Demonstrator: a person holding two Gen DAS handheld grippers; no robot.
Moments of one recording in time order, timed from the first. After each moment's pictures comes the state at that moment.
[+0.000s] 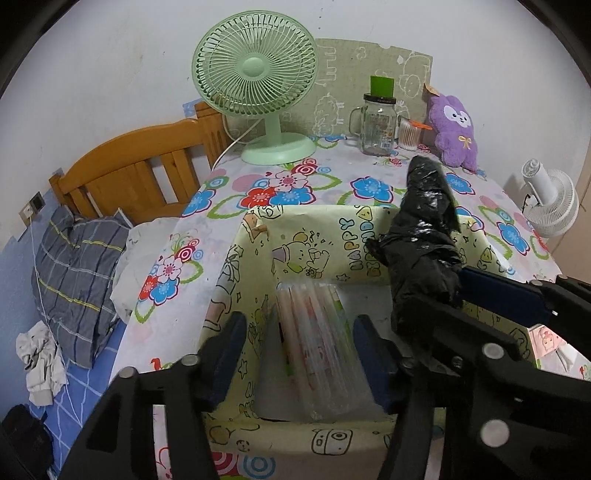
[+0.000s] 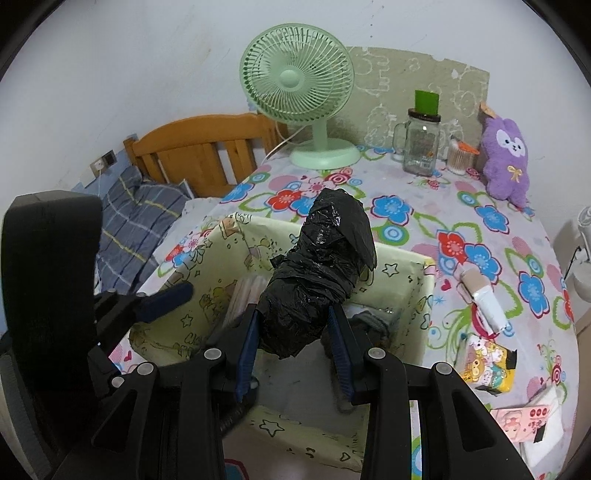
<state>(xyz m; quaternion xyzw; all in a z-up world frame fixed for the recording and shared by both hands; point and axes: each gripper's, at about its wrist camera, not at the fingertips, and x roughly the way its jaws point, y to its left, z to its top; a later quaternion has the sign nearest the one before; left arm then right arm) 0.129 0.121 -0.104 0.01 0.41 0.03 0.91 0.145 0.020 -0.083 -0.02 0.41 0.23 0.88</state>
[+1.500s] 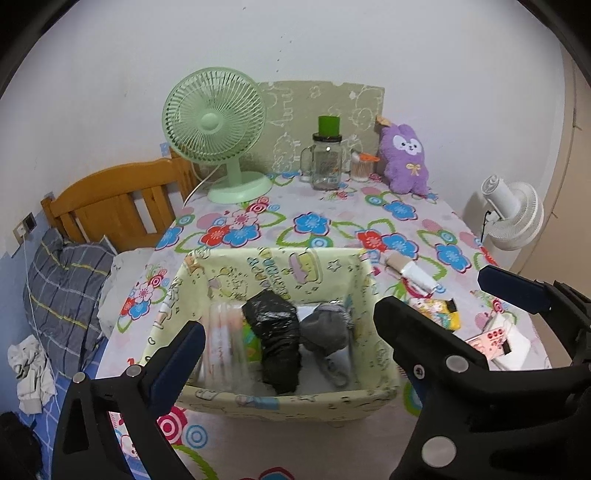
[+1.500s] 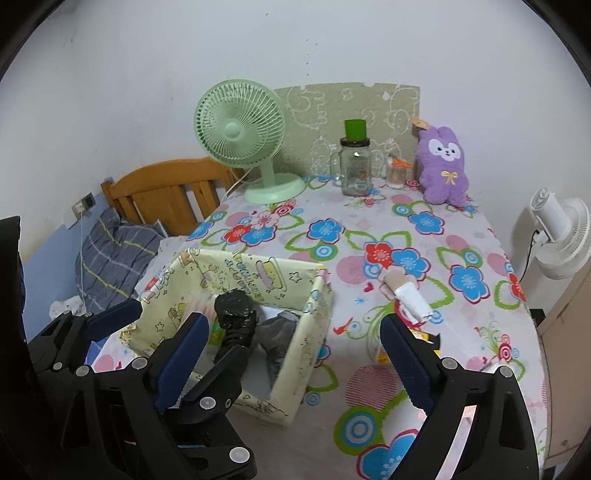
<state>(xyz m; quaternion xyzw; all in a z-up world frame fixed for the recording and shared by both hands) 0.088 0.049 -0.054 0.01 0.36 -0.01 0.93 0.111 -0.069 -0.043 0.02 0.36 0.17 0.92</state>
